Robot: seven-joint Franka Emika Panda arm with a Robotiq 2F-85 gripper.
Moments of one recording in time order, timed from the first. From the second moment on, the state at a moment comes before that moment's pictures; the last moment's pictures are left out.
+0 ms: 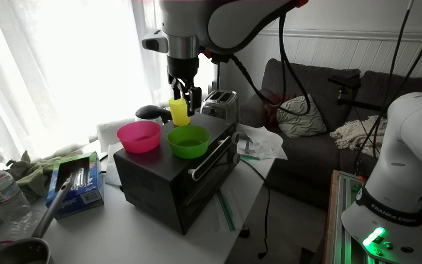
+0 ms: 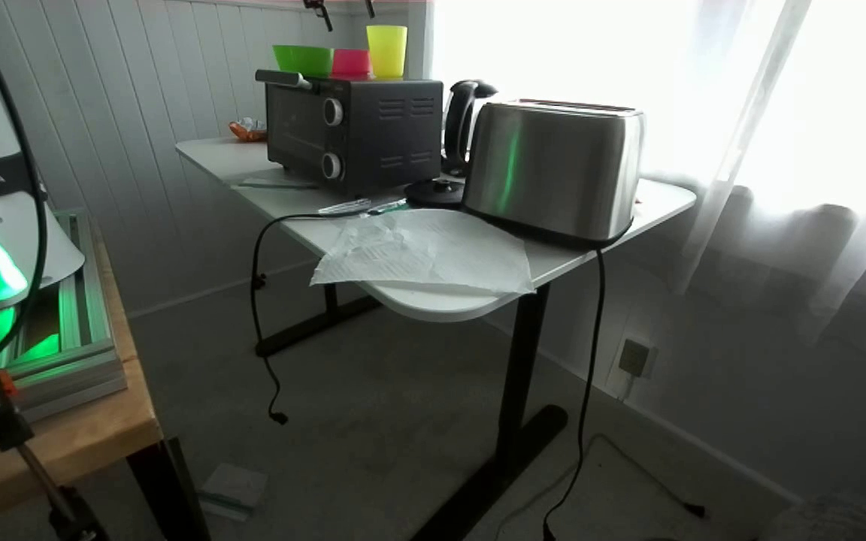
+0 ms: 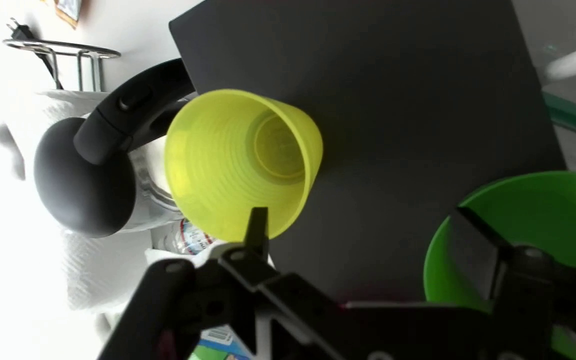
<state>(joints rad) 0.17 -0.05 0.16 -2.07 -0.38 2.17 -0.62</state>
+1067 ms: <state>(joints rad) 0.15 -0.19 0.13 -2.05 -0.25 1.95 -0.20</state>
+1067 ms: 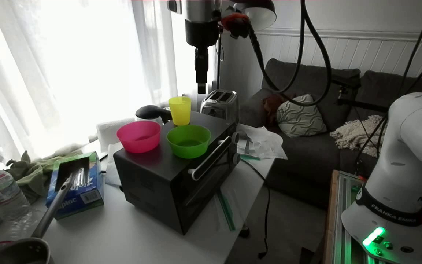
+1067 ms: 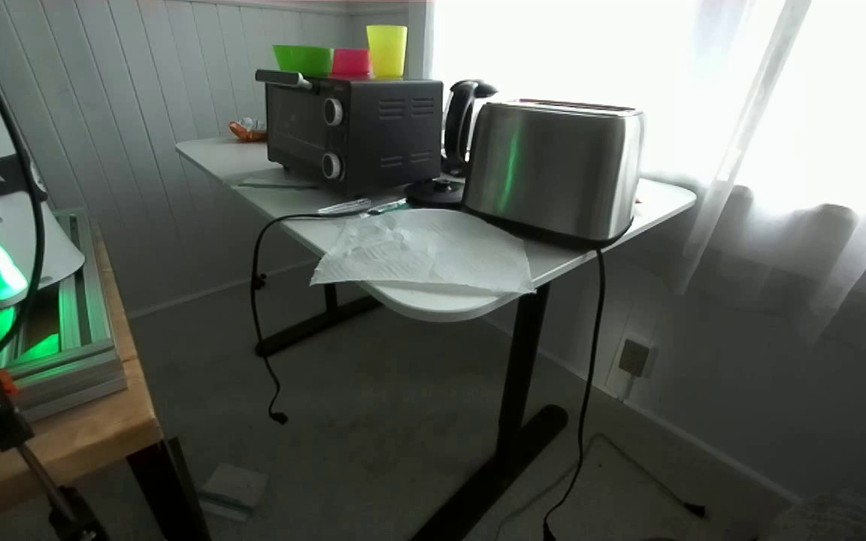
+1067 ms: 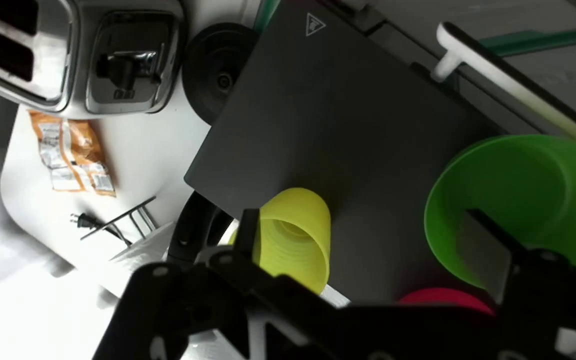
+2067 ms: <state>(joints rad) 0.08 -0.07 0.08 -2.07 0.00 2.35 0.16</state>
